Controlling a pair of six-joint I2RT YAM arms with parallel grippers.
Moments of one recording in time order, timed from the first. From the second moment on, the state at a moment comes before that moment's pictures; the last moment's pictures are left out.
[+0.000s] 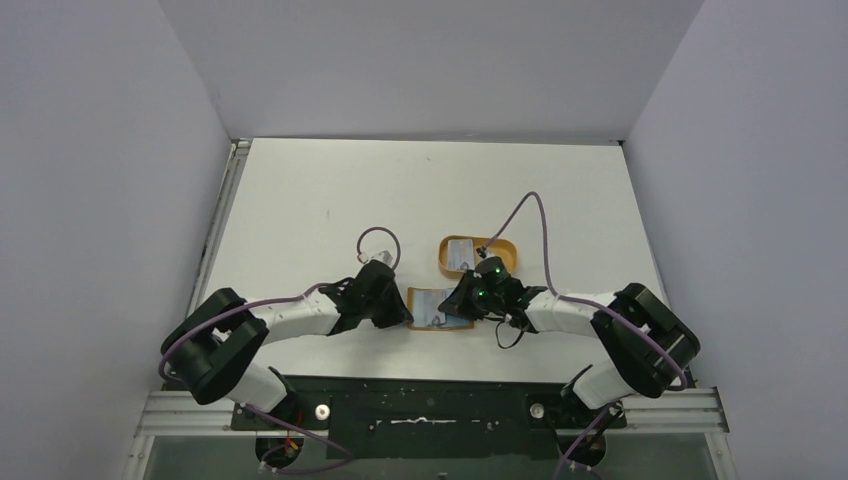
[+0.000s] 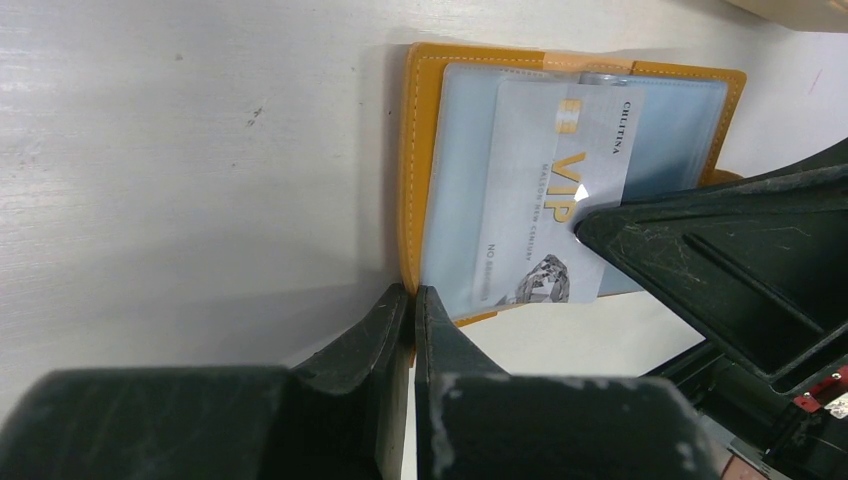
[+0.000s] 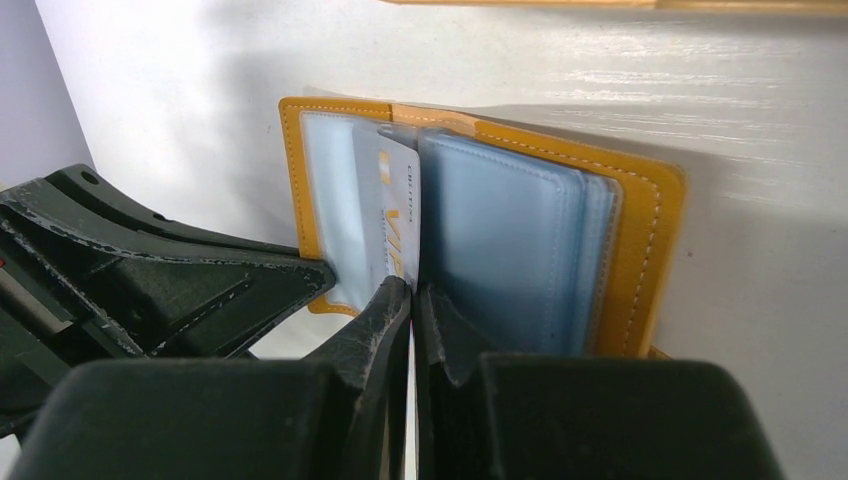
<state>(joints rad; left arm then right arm) -0.80 1.47 0.57 0.01 0.04 -1.01 0.70 1.48 0.51 0.20 -0.19 0.99</state>
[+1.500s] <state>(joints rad) -0.75 1.45 0.56 -0.02 0.06 -0.98 0.74 1.56 0.60 0.17 -0.16 0.96</state>
